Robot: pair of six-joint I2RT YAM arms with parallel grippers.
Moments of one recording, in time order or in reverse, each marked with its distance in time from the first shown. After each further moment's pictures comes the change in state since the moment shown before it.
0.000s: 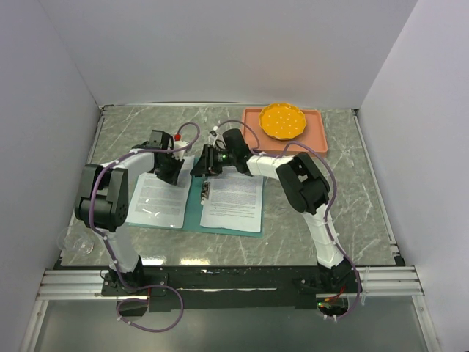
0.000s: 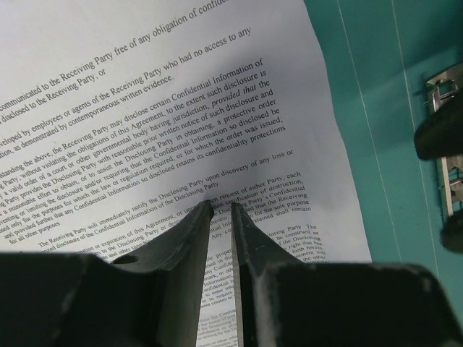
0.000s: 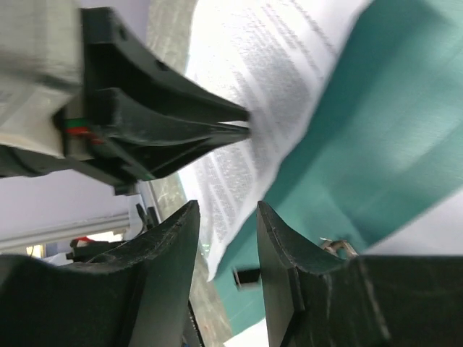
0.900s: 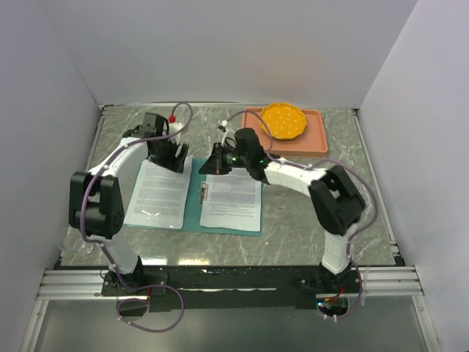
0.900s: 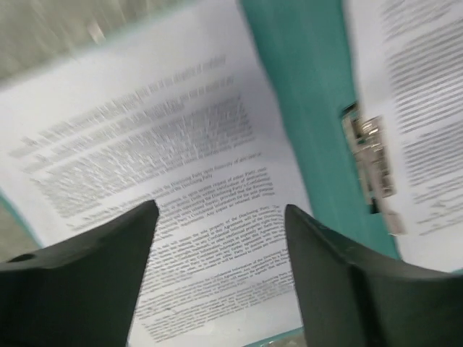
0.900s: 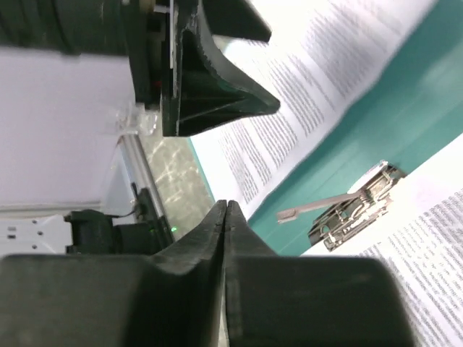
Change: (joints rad) left arm 0.008 -0.065 0.140 -0.169 0.035 -0.051; right arm 0.042 -0.357 -0.260 -0.014 0.118 -0.156
